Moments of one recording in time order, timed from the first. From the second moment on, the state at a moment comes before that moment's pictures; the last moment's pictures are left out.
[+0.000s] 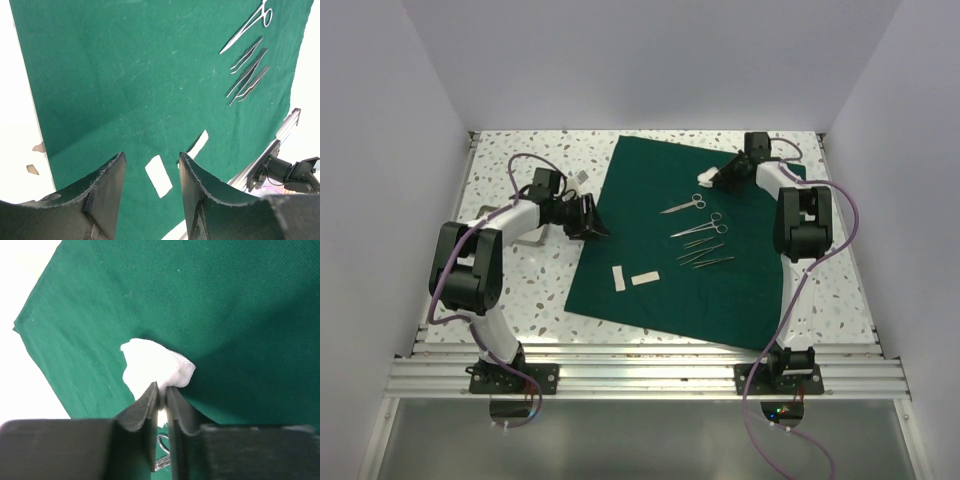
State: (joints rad) left arm -0.19 1.78 1.11 -0.33 0.65 -0.38; right arm 0.04 2.36 1.81 -0.33 -0.23 0.95
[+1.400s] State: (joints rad) left arm -0.22 1.68 0.86 0.77 1.13 -1.16; right arm 0.40 1.77 1.41 -0.49 -0.88 0.52
